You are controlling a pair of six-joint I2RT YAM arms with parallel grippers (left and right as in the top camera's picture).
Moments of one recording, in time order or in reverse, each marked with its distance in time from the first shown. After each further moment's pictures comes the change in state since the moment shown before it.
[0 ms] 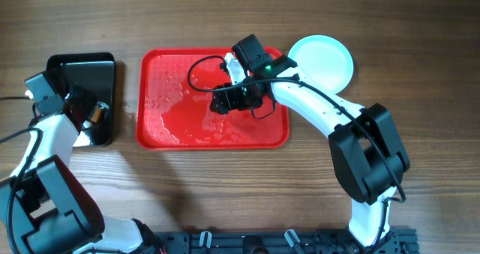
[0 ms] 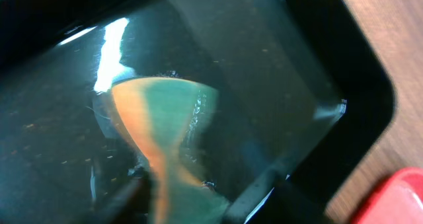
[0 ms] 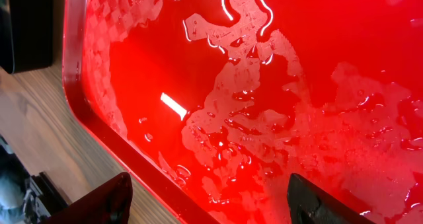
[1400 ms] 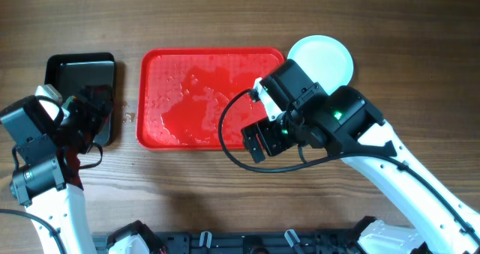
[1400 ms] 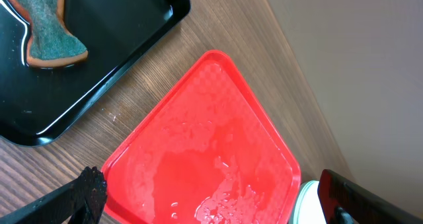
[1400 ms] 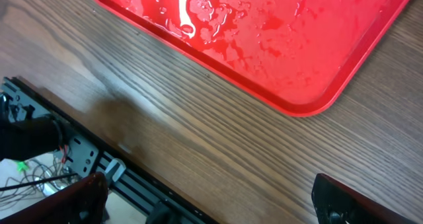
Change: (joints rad) left arm 0.001 -0.655 -0.001 -0.513 0.363 -0.087; right arm 0.140 -0.603 0.003 -0.612 0.323 -0.066
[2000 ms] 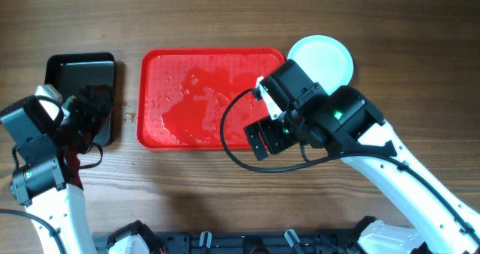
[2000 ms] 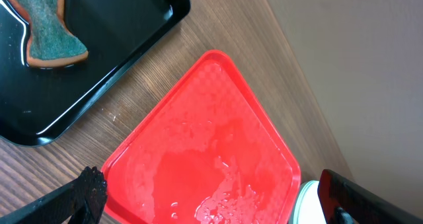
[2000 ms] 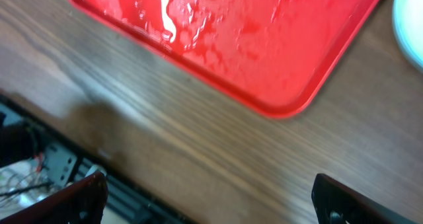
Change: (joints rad) left arm 0.000 0.000 0.000 0.000 0.000 0.000; right arm -0.001 0.000 0.000 0.010 0.074 -0.024
